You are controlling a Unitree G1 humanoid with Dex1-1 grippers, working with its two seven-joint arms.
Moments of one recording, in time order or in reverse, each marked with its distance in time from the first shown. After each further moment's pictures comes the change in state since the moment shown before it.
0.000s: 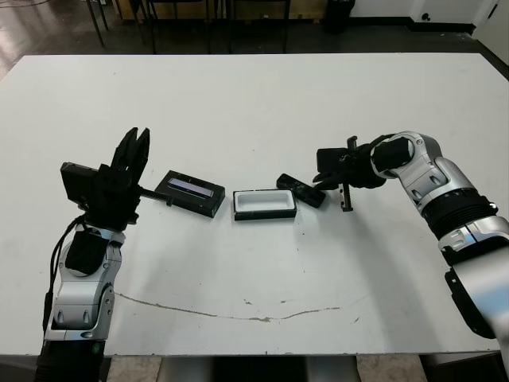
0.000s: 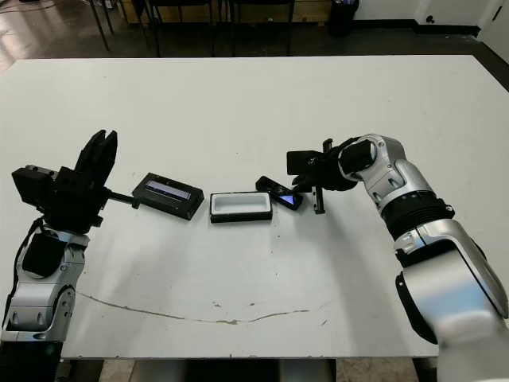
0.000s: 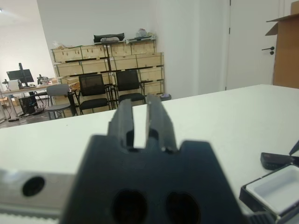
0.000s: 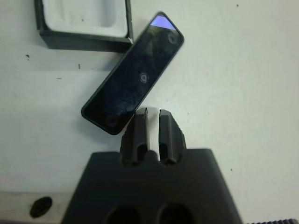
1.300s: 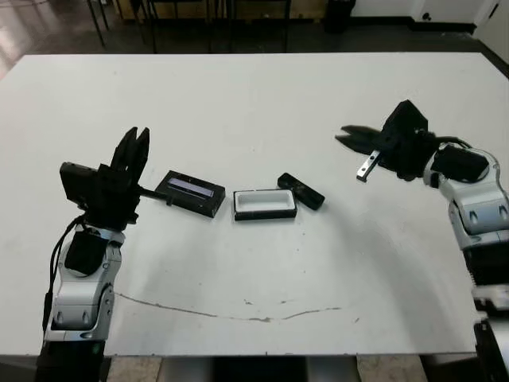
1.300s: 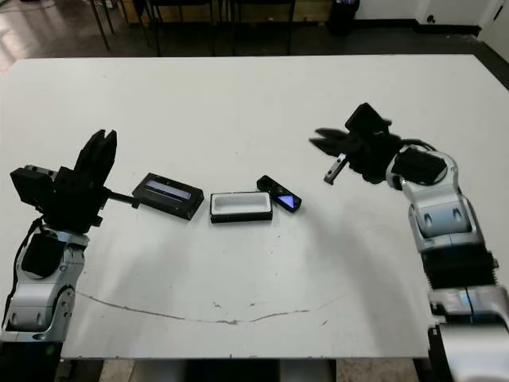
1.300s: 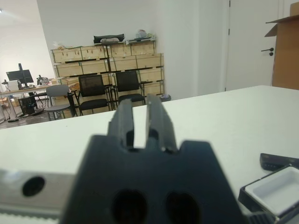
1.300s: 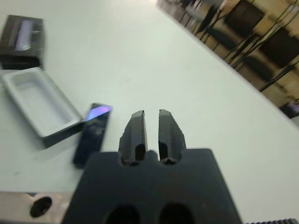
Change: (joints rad) left arm 0.002 0.000 0.002 -0.010 -0.002 0.003 0.000; right arm 0.404 -0.080 -0.373 -0.710 0.450 0.472 -0.300
